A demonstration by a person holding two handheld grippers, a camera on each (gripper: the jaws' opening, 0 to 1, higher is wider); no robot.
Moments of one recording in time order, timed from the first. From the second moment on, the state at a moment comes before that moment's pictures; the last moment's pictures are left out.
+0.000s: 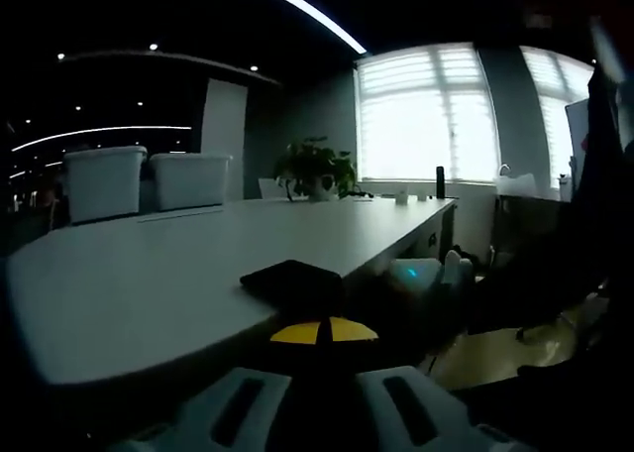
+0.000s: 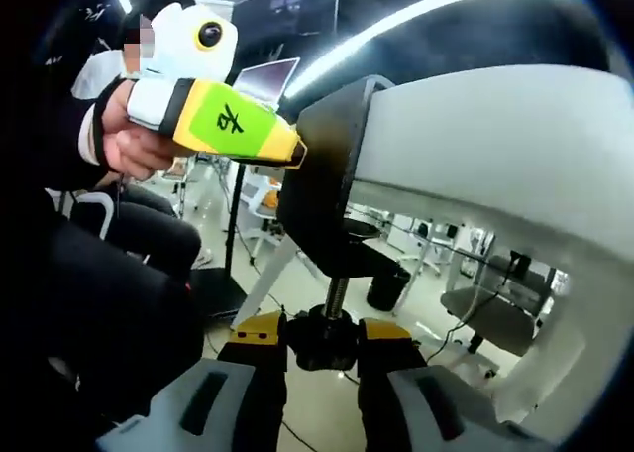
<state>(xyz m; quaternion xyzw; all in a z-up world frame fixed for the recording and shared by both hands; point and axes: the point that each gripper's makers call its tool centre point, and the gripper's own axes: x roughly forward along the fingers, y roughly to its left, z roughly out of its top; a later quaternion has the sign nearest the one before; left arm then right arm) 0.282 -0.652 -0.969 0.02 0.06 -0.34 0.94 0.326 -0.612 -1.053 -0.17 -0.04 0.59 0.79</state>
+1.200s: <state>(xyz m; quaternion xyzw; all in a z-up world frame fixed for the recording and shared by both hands) 0.279 -0.652 -0.967 0.00 0.04 -0.34 0.94 0.338 -0.638 -1.060 -0.07 0.07 0.23 0.97</state>
